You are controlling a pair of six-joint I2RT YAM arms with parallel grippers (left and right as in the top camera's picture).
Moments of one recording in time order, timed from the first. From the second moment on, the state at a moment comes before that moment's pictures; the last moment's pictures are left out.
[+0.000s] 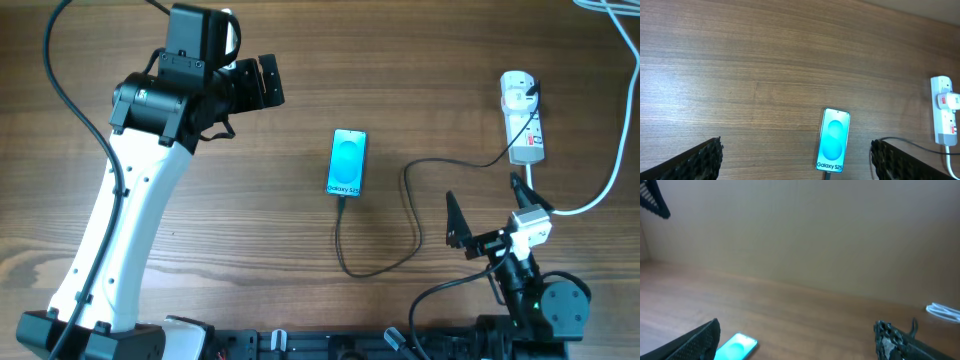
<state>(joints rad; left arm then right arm) -0.27 1.54 1.65 -1.01 0.02 -0.40 -0.02 0.02 0.19 -0.08 -0.30 -0.06</state>
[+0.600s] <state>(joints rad) -0.27 1.54 1.65 -1.01 0.02 -0.40 -0.02 0.02 0.01 0.01 -0.11 0.04</state>
